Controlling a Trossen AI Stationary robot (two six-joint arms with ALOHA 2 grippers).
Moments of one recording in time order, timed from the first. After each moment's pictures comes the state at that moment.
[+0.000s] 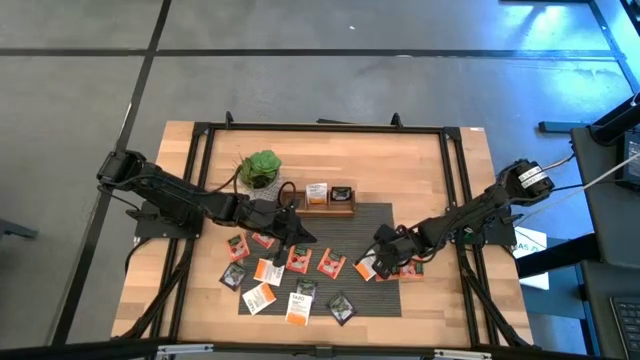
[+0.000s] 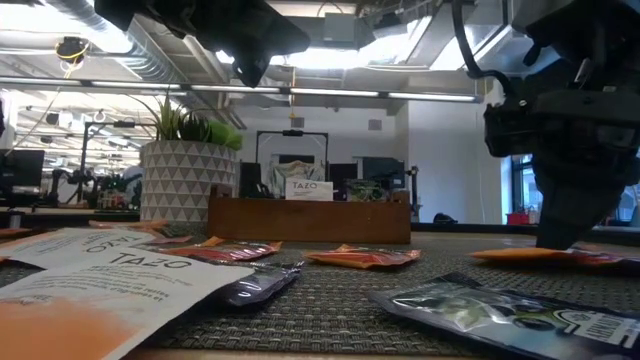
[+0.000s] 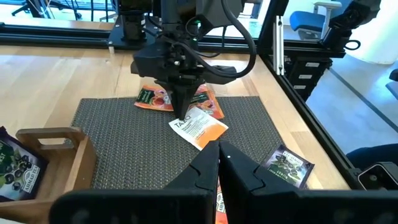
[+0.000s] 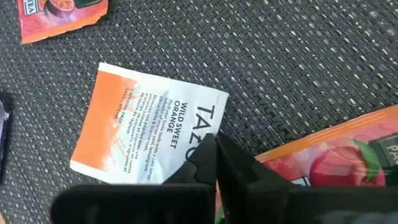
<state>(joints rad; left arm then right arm) -0.21 1.40 0.75 0.29 -0.04 -0.14 0.43 1.55 0.62 -0.21 0.15 1.07</state>
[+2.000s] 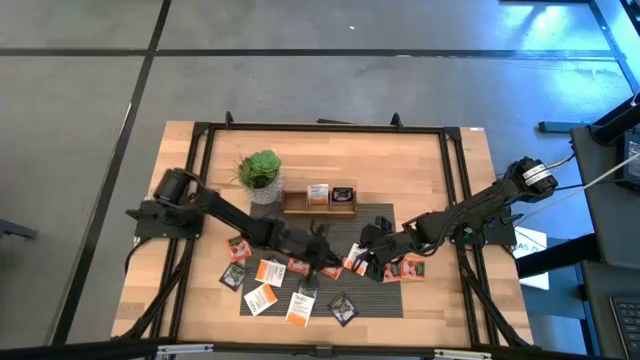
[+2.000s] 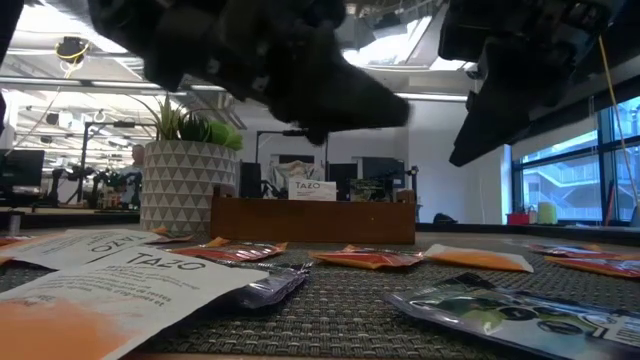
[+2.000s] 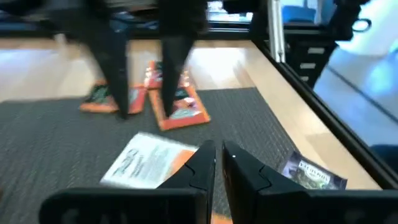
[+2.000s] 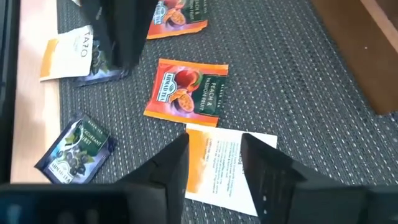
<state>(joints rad) -0.28 1.91 0.94 0.63 -0.05 -0.11 0.41 1.49 0.82 -0.22 0.23 0.65</state>
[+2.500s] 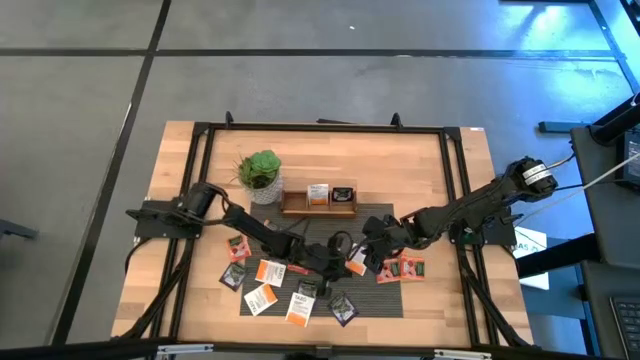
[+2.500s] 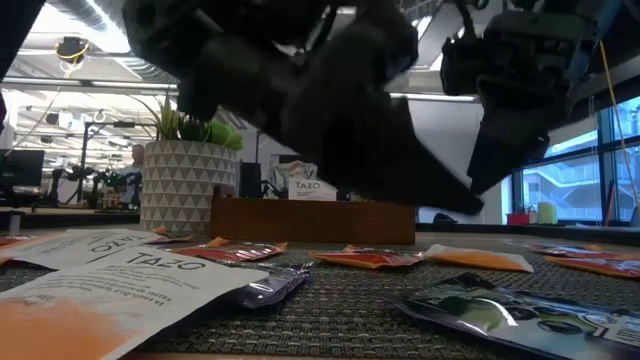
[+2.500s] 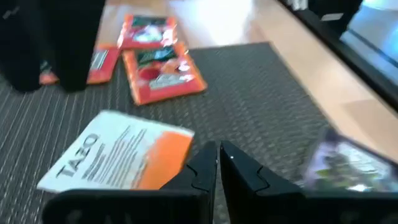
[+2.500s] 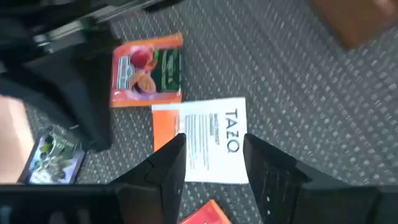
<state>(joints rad) -0.31 2.14 1.16 0.49 -0.08 -0.09 0.34 1.49 0.80 -0.33 0.15 0.85</state>
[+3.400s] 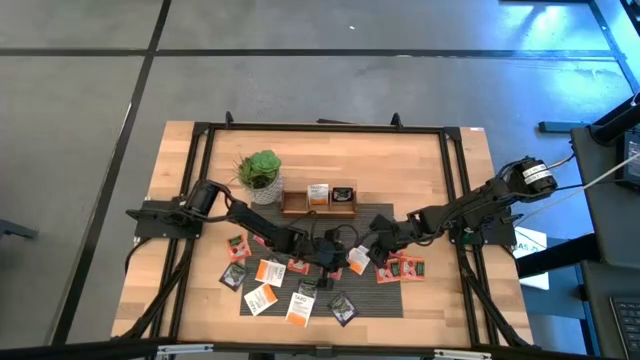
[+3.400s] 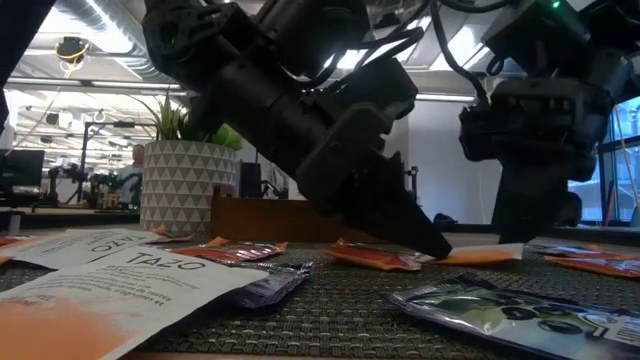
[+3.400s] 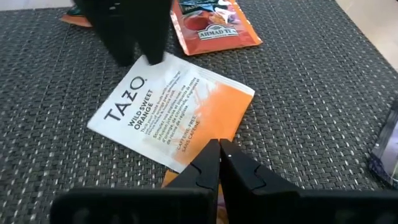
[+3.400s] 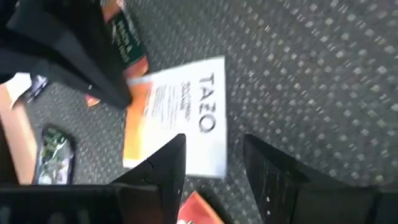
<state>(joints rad) -0.26 2.16 1.17 0.37 -0.13 -0.12 0.28 1.49 0.53 0.04 -0.01 1.02</state>
